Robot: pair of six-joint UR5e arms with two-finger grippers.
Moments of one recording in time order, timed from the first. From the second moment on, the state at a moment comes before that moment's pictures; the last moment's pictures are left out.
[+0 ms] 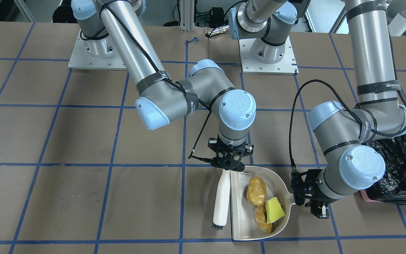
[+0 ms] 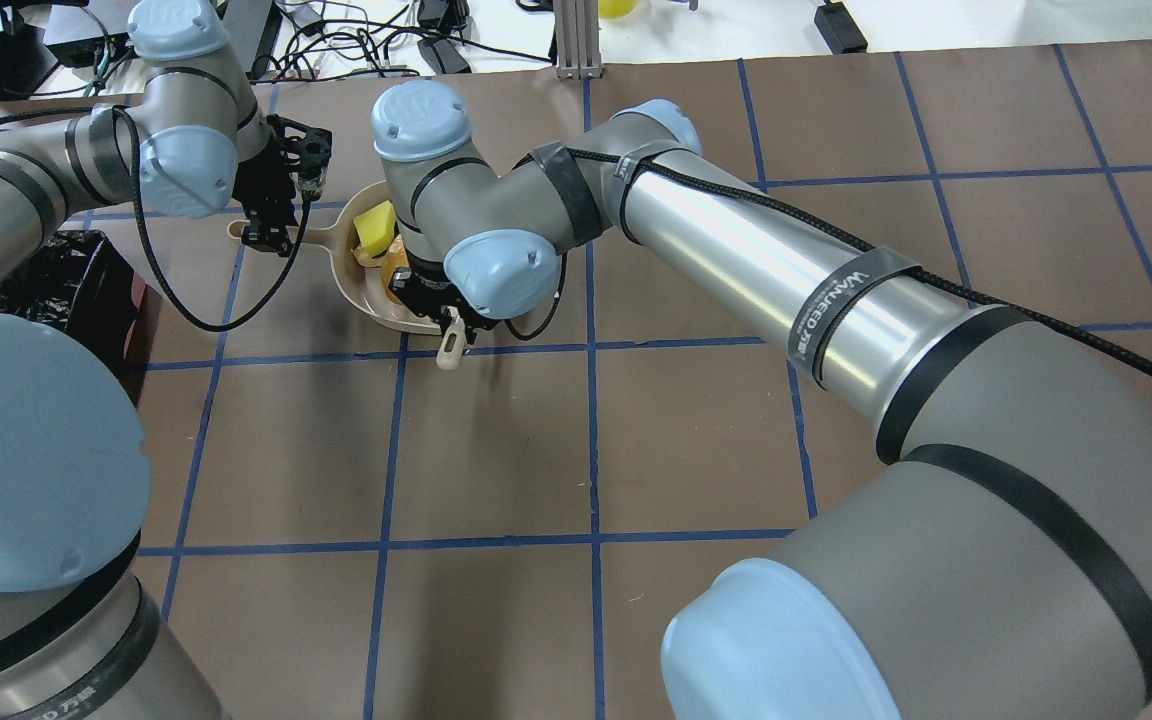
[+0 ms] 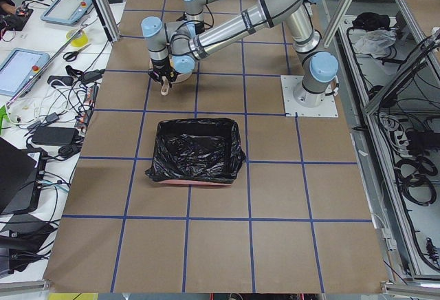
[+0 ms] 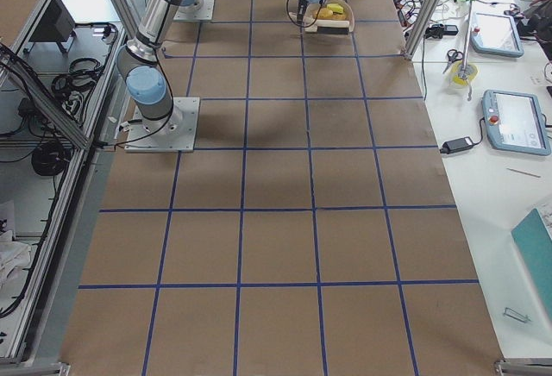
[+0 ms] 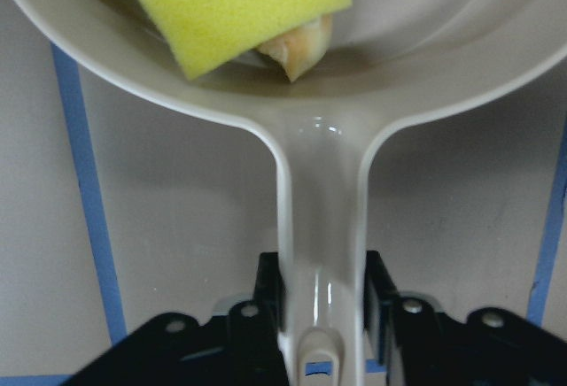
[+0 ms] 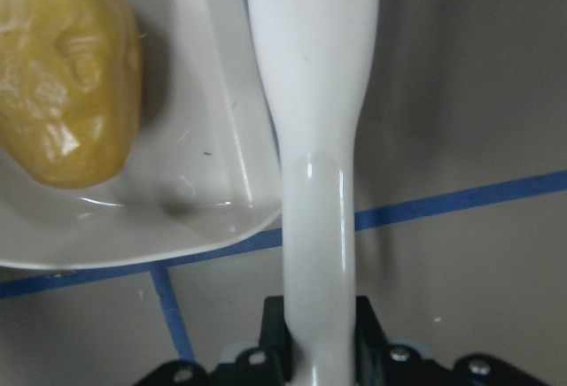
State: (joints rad) left arm -1.41 -2.16 -1.46 -1.10 1.67 1.73; right arm 2.08 -0.89 1.25 -1.90 -1.46 0.71
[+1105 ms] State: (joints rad) left arm -1.18 -2.01 -1.32 -1.66 1.16 1.79; right arm 1.54 -1.19 1.51 -1.76 -1.56 0.01
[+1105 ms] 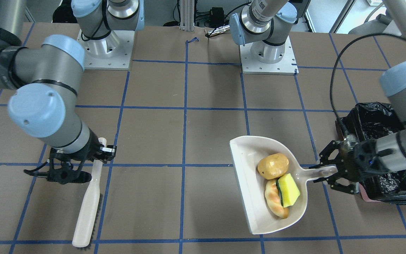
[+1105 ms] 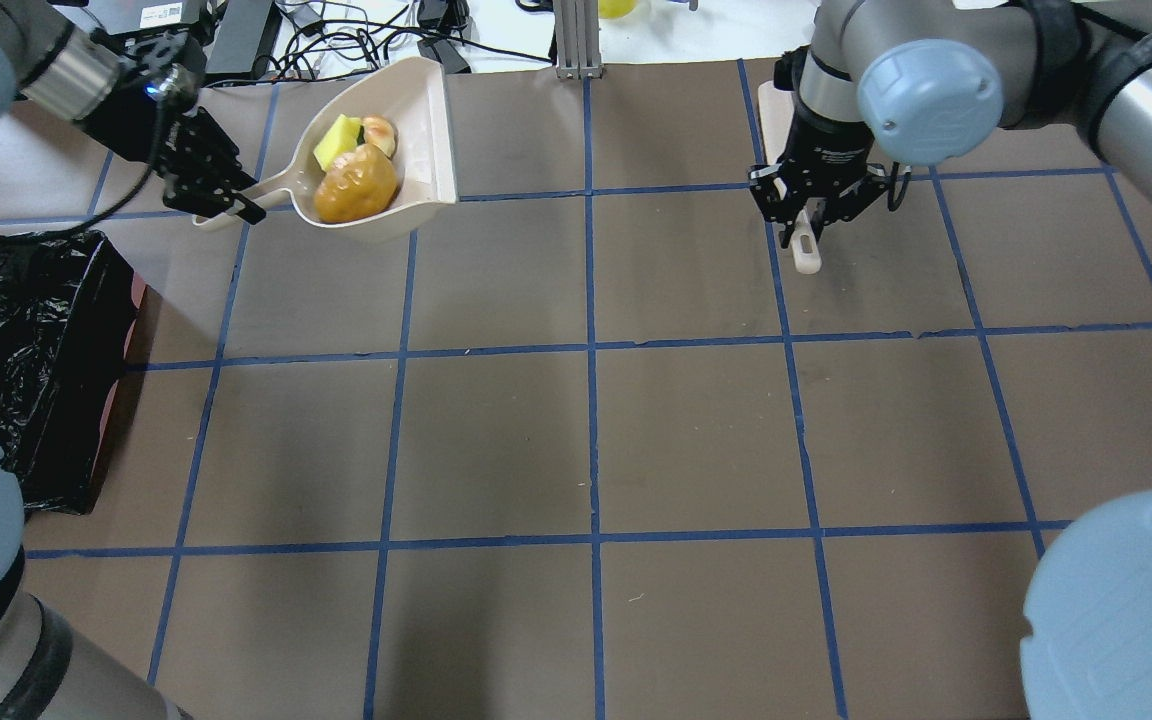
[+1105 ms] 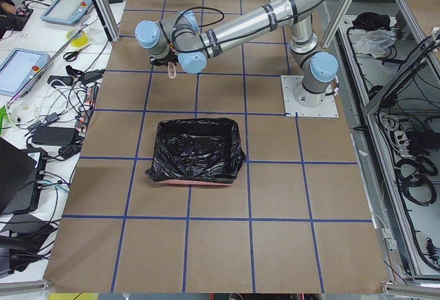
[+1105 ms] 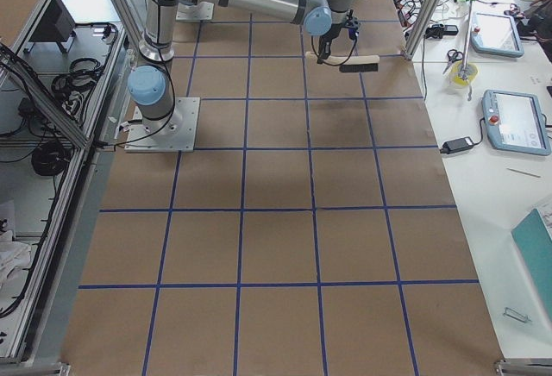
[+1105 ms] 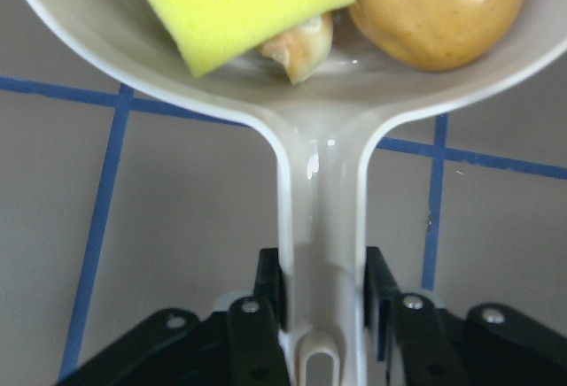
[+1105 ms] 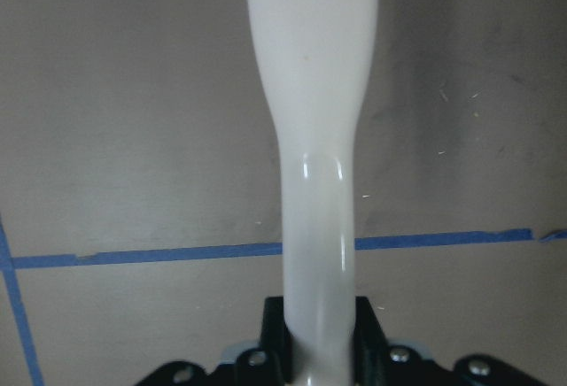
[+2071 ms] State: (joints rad) left arm -0.80 -2.02 -1.03 -1.82 1.64 2.20; right arm 1.23 -1.21 1.62 -1.79 -1.57 -0.36
